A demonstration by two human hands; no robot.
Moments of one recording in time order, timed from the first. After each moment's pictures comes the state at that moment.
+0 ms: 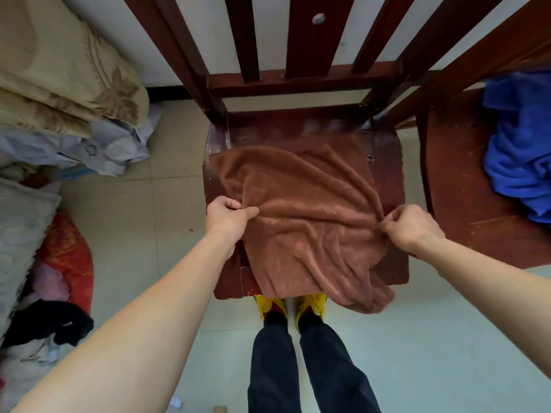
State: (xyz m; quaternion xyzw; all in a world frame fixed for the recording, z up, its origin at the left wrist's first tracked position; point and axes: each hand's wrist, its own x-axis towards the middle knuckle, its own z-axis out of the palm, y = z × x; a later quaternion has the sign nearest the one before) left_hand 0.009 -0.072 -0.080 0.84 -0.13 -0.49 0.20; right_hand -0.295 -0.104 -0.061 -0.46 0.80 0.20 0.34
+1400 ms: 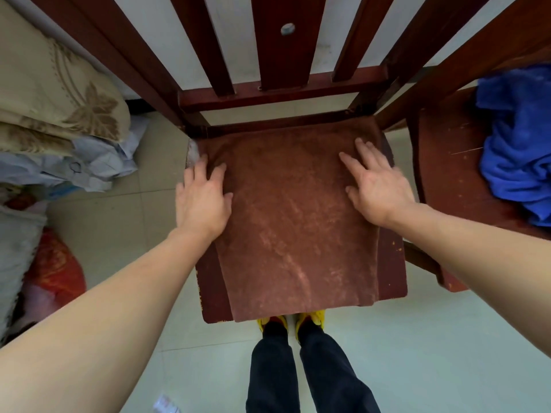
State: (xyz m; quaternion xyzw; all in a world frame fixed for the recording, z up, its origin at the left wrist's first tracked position) left_hand 0.029 -0.126 -0.086 0.75 -0.63 -0.19 -0.08; right_hand -0.272 -0.171 -0.083 -0.76 0.59 0.17 0.22
